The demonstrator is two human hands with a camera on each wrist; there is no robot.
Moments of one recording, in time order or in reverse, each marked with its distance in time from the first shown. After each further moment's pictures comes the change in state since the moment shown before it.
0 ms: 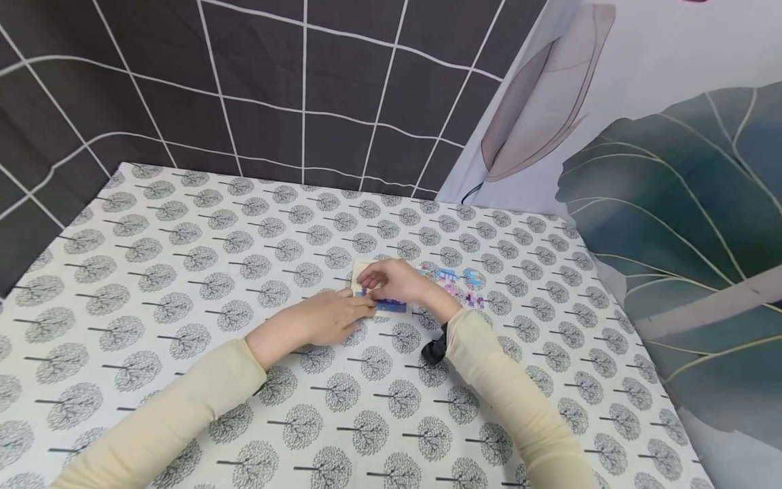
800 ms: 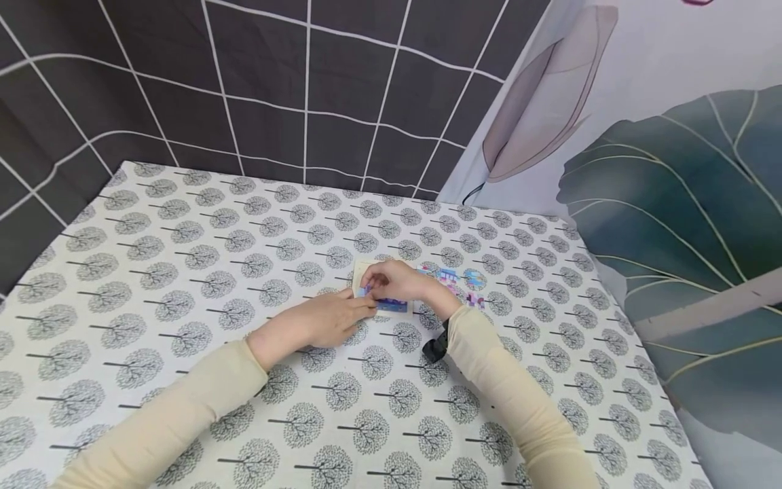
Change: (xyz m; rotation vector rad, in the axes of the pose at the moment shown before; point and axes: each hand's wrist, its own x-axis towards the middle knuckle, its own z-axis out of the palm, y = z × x) left_hand 0.000 -0.001 0.005 0.049 0.013 0.009; right_hand 0.003 0.003 -0.003 -0.024 -0.079 -0.070
